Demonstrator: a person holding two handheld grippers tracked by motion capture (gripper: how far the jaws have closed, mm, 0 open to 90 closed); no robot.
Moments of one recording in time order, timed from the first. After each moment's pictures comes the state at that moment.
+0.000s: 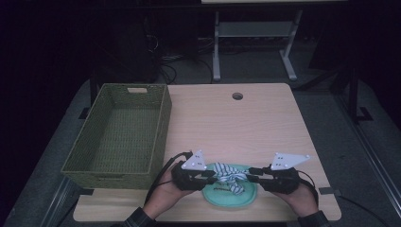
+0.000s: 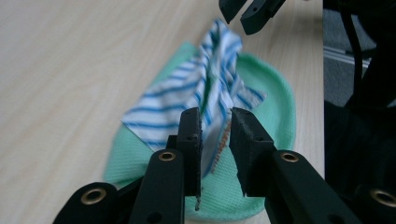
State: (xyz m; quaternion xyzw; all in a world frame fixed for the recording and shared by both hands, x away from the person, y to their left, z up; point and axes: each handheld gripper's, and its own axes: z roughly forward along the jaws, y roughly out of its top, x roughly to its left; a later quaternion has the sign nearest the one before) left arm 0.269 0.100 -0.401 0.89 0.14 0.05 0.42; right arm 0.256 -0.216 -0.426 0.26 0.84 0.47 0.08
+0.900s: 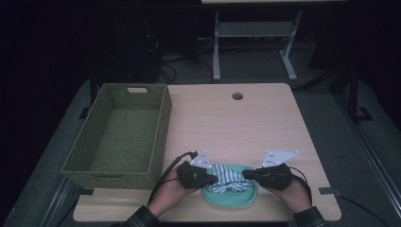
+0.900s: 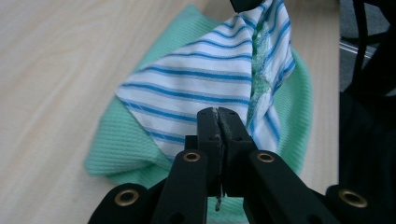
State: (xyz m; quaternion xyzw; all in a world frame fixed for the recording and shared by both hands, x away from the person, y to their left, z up) left arm 0.277 0.084 -0.429 0.91 0.16 0.00 0.37; right arm 0.266 -0.199 -0.437 0.25 0.86 0.44 0.06
